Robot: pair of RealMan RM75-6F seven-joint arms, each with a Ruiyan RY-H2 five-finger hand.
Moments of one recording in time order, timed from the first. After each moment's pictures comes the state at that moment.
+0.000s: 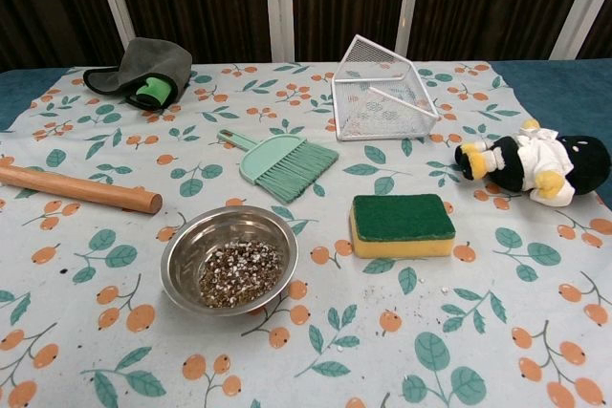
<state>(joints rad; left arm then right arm) -0.02 -1.20 0.00 -1.59 1.63 1.61 0.12 0.12 -1.18 0.04 -1.59 -1.60 1.49 -0.02</state>
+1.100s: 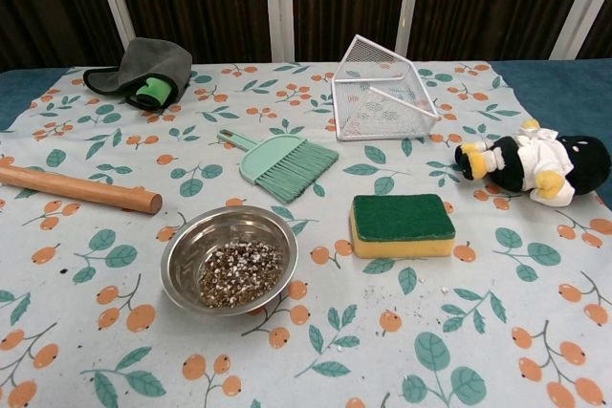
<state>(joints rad) -0.06 -1.19 0.00 -1.62 1.62 1.54 0.22 0.11 -1.17 0.04 -1.59 -1.59 1.50 -0.01</state>
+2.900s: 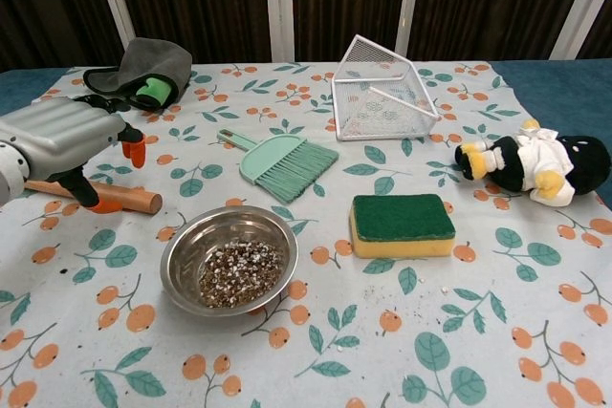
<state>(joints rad) -0.56 -1.62 -0.20 -1.42 1.12 1.07 0.84 0.12 -1.16 0.04 -1.61 -1.55 1.45 0.05</state>
